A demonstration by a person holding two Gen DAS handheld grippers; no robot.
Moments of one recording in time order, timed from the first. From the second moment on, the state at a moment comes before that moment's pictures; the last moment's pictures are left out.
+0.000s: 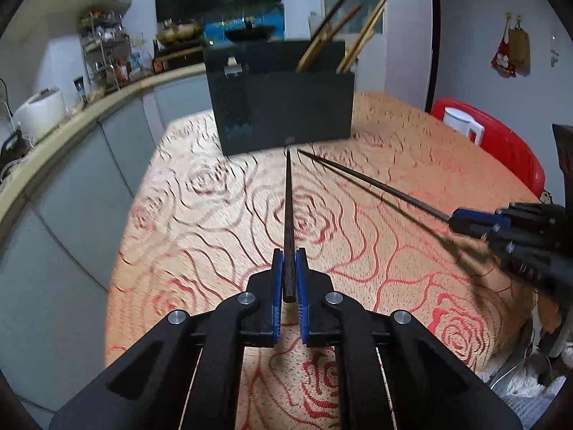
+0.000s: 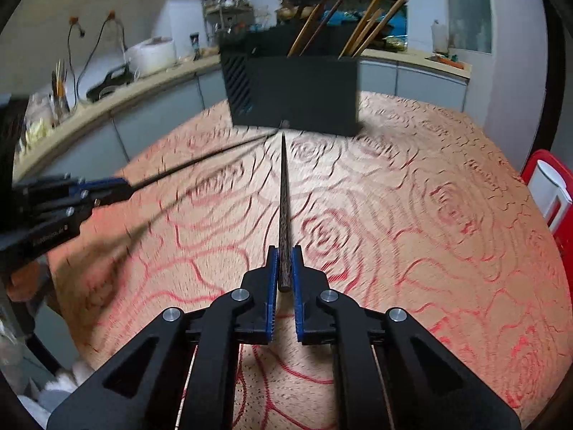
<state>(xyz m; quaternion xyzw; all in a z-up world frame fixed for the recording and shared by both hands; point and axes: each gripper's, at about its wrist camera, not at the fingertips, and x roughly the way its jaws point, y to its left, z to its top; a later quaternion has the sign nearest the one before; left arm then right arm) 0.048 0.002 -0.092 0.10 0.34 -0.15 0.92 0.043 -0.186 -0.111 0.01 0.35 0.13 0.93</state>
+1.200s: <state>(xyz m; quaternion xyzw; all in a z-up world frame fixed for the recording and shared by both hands) 0.103 -0.001 0.073 0.09 0.23 -0.17 0.95 0.104 -0.258 0.080 0.08 0.21 0.15 0.96</state>
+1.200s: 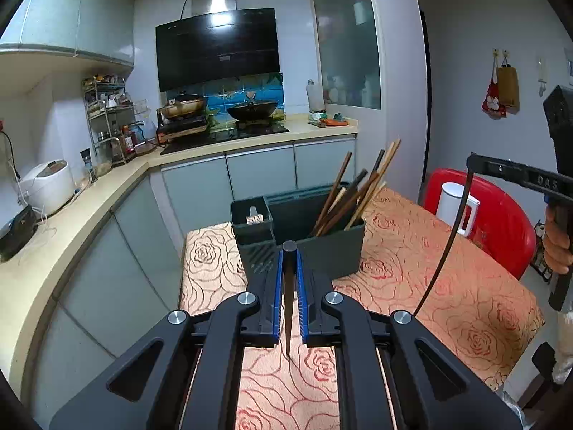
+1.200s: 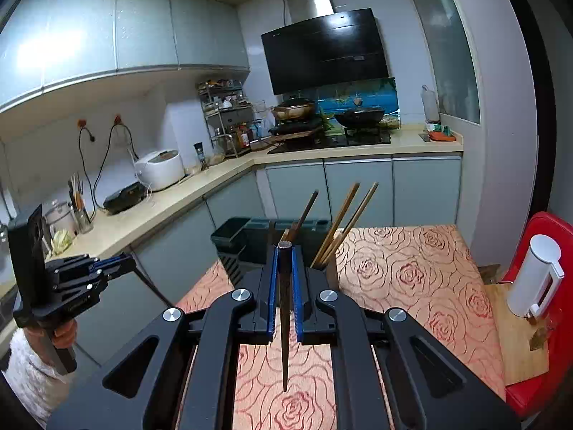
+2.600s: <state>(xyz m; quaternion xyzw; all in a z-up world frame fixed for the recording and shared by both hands) 0.271 -0.066 0.127 0.08 0.22 -0.16 0.96 0.266 -0.240 0.132 0.08 0.20 0.11 0.97</state>
